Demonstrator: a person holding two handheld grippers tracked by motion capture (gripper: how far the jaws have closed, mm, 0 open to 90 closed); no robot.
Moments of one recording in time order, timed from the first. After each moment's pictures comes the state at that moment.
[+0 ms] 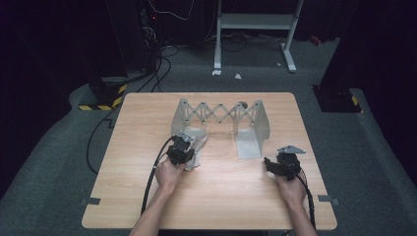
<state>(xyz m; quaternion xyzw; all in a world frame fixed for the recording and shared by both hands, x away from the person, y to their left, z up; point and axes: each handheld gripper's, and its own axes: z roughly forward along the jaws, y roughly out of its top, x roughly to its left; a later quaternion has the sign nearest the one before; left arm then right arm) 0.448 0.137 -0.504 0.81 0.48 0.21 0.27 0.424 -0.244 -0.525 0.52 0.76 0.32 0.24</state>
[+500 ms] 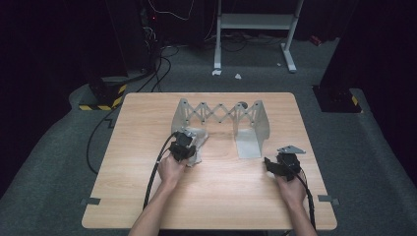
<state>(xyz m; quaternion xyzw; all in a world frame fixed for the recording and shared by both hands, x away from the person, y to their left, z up) 0.464 0.131 -0.504 0.80 0.49 0.21 0.26 0.423 -0.244 -0.525 0.52 0.76 0.32 0.24</state>
